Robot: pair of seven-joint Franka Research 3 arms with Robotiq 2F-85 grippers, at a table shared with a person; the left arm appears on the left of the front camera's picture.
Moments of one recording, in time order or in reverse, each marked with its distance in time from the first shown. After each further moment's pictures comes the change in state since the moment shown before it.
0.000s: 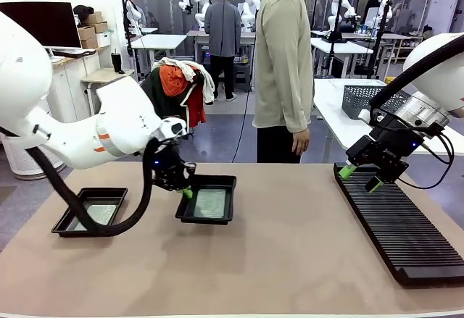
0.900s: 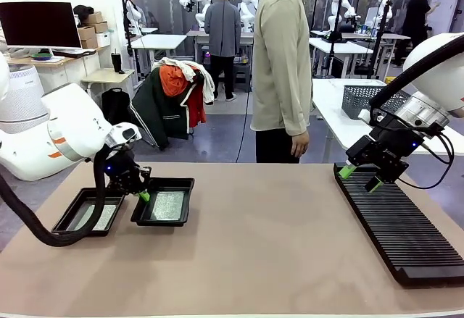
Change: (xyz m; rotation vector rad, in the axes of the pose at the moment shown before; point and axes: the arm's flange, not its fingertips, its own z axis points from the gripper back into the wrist) left arm -0.009 0.113 0.027 0.029 -0.036 0.063; right arm 0.000 0.000 0.000 0.000 0.000 0.000
